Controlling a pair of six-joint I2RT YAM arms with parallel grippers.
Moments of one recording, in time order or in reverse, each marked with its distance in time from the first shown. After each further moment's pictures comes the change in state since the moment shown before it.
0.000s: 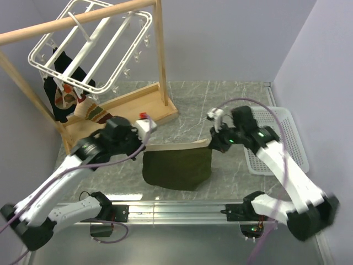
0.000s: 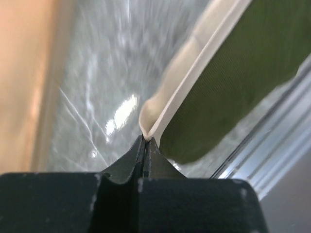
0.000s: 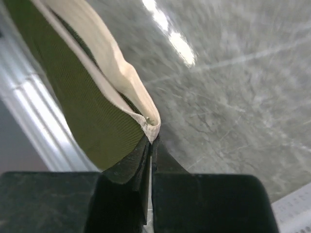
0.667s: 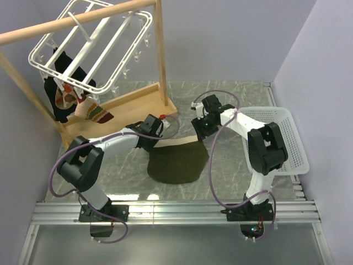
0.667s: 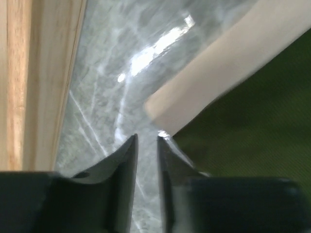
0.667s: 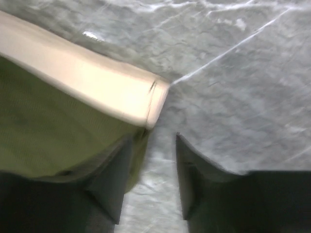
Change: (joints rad) left arm 0.062 0.702 -0.098 0.410 -0.338 0.019; right arm 0.002 0.761 0.222 0.223 0.299 0.145
